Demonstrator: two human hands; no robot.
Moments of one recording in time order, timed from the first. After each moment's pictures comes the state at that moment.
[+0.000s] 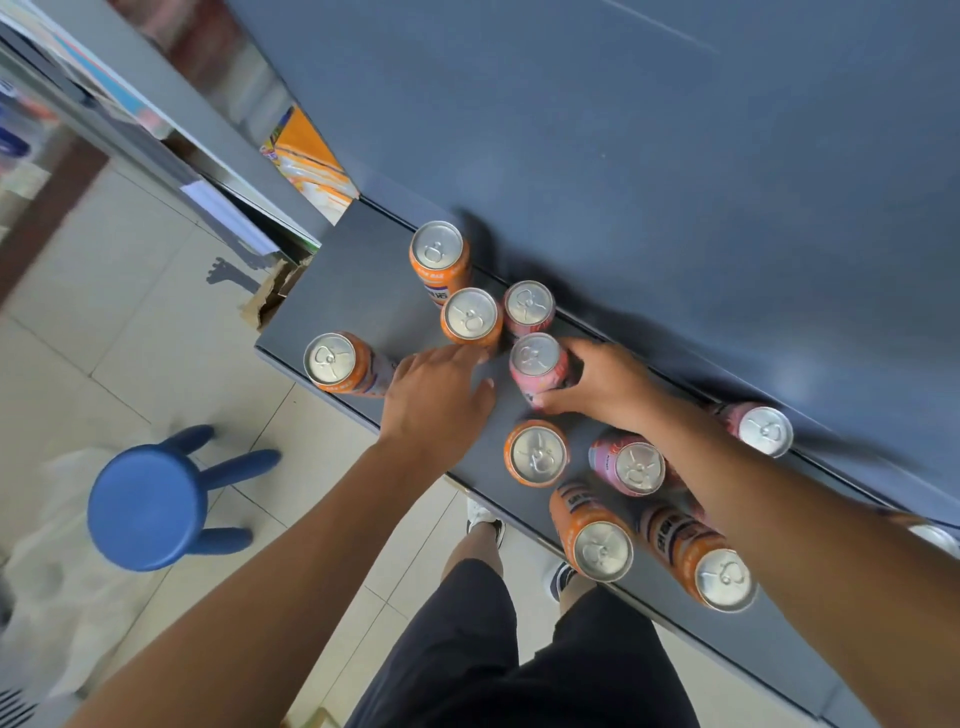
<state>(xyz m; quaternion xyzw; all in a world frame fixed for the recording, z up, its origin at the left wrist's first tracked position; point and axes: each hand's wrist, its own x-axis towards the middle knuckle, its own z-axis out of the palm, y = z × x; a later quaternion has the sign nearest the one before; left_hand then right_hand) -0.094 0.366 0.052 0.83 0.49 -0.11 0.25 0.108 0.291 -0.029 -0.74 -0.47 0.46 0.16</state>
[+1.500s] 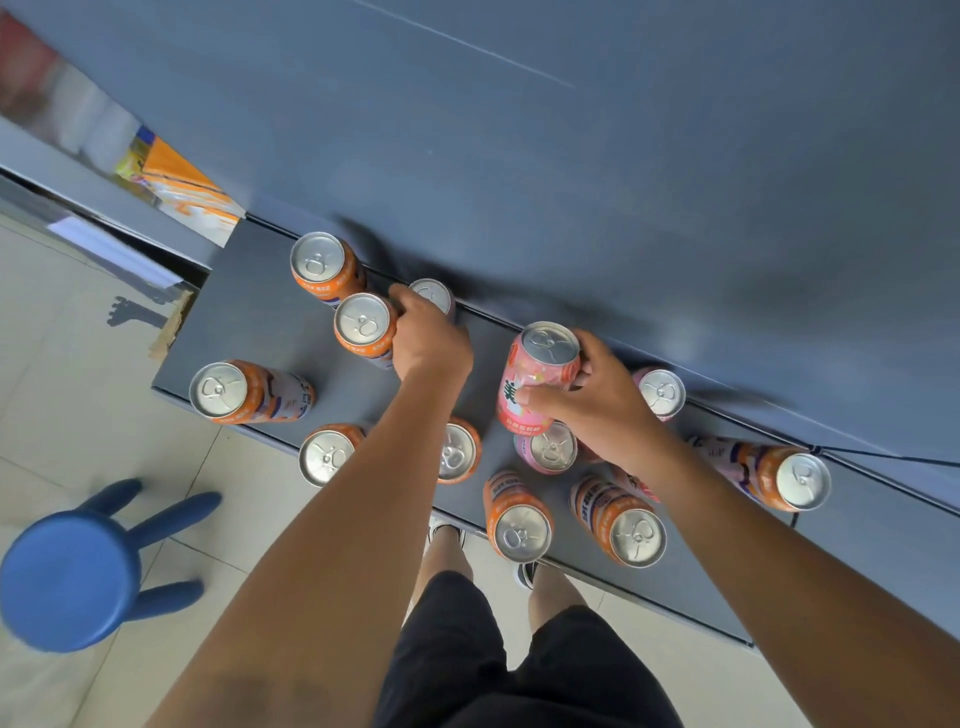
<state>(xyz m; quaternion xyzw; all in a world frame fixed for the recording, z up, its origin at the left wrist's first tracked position) 0.027 0.368 0.006 0.64 0.68 -0.04 0.37 0.125 0.213 0.029 -0.73 -0.19 0.50 0.42</state>
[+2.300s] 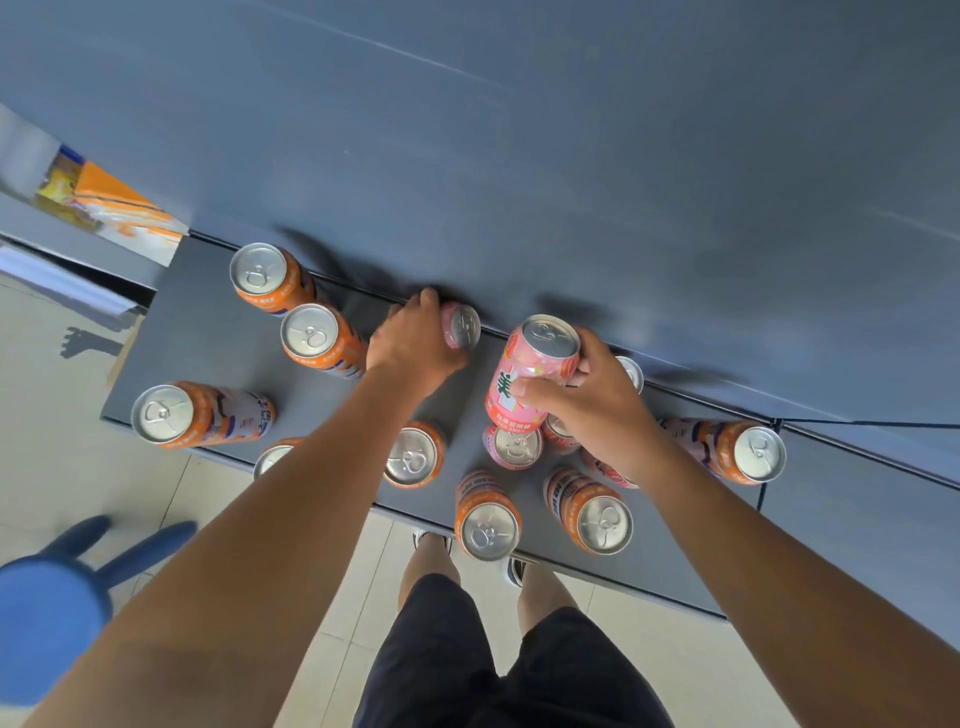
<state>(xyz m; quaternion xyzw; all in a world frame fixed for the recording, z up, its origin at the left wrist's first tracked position) 0.039 0.365 -0.008 0.84 0.44 -0.15 0.26 0.136 0.189 0.049 -0.73 -0.12 0.47 0.48</state>
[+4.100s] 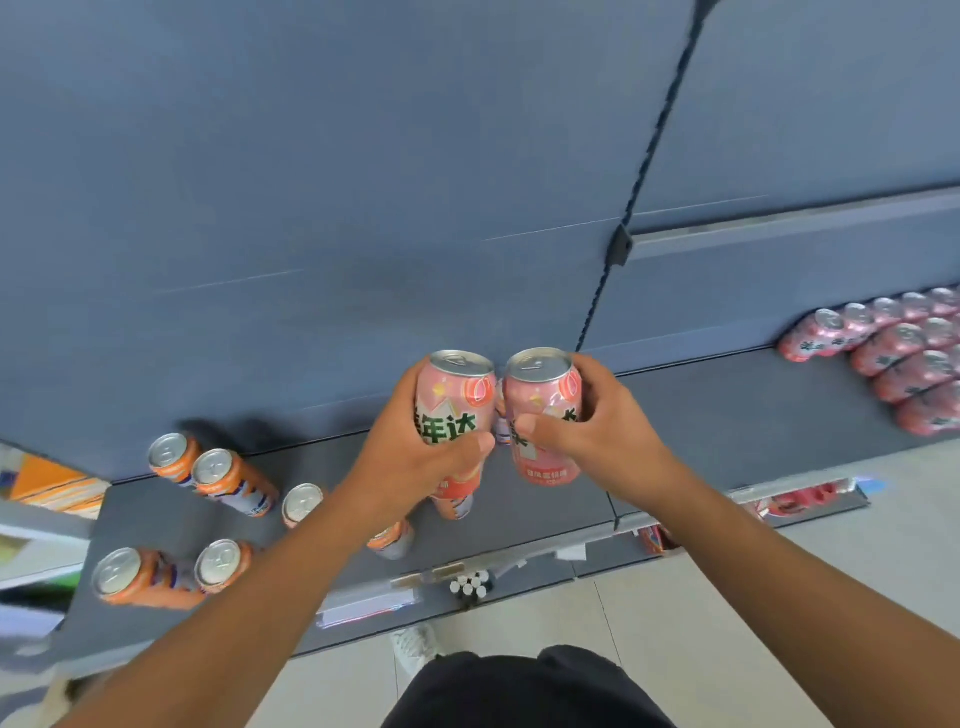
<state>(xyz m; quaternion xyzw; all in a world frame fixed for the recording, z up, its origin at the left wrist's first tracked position) -0.023 0.132 0.235 0.71 0.11 0.00 0.70 0.053 -0.064 0.243 -0.74 -0.11 0.22 0.63</state>
